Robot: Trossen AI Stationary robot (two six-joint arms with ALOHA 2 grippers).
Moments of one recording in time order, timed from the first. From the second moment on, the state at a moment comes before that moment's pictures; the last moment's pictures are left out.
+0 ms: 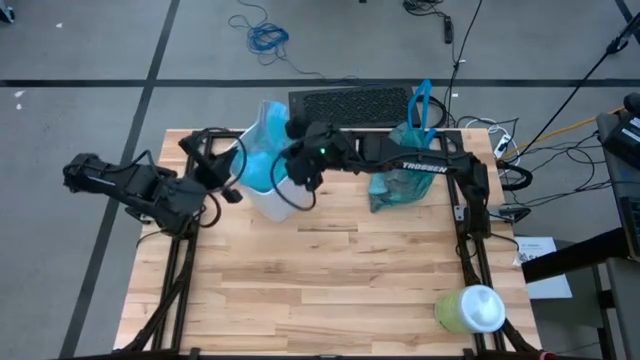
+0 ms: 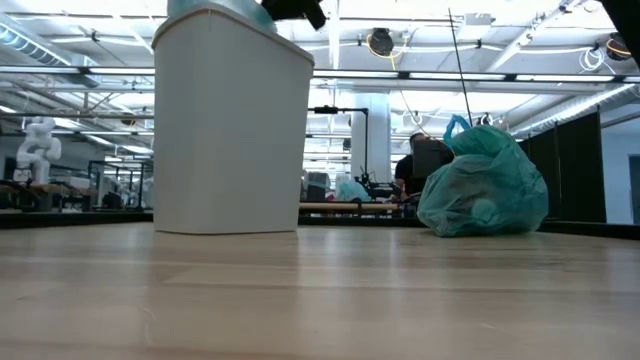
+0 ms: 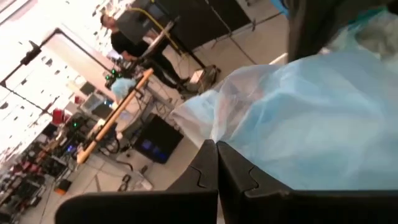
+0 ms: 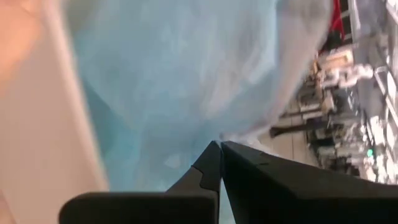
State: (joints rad) left arm -0.31 0.90 1.13 -0.79 -1.19 0.19; right arm -0.12 1.96 2.05 -0.53 0.24 -0.99
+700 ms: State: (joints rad) left arm -0.61 0.98 1.03 -0.88 -1.40 -0.18; right arm 0.02 1.94 1.88 -0.41 0.54 -1.11
